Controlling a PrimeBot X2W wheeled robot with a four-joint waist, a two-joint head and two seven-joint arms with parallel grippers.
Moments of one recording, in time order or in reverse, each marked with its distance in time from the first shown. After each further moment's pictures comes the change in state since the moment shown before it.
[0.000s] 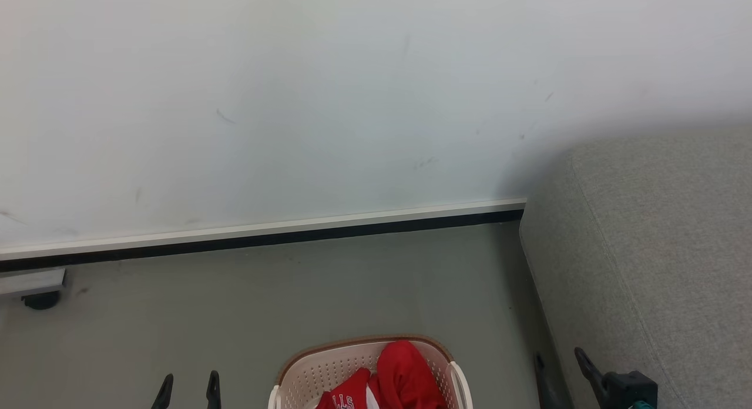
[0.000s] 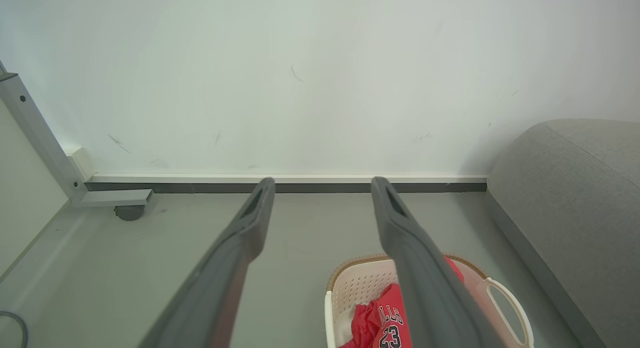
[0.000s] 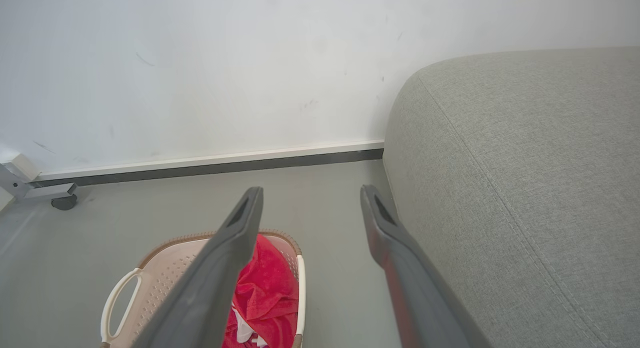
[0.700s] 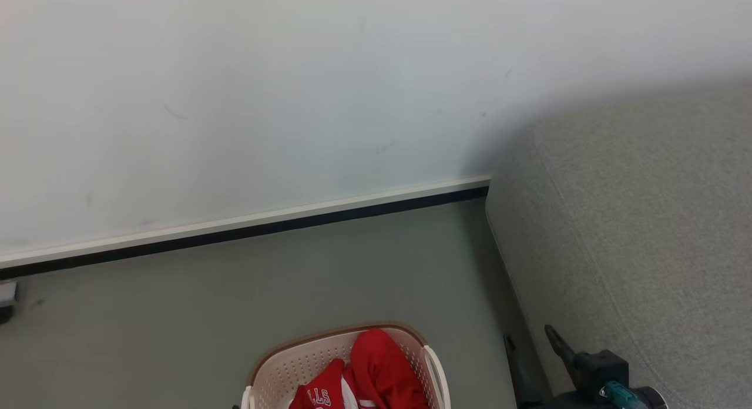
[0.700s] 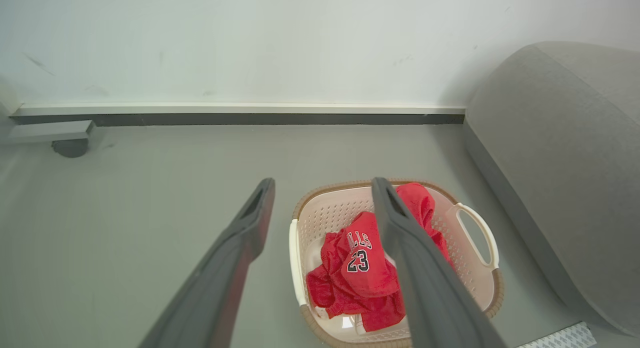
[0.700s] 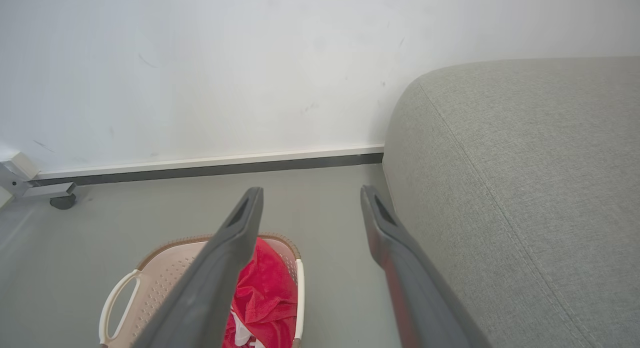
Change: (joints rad) left arm -0.011 -0.005 -0.046 0.180 -0.050 -0.005 0.013; right arm -0.041 0.000 0.071 -0.016 -0.013 0.000 0.017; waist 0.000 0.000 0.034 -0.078
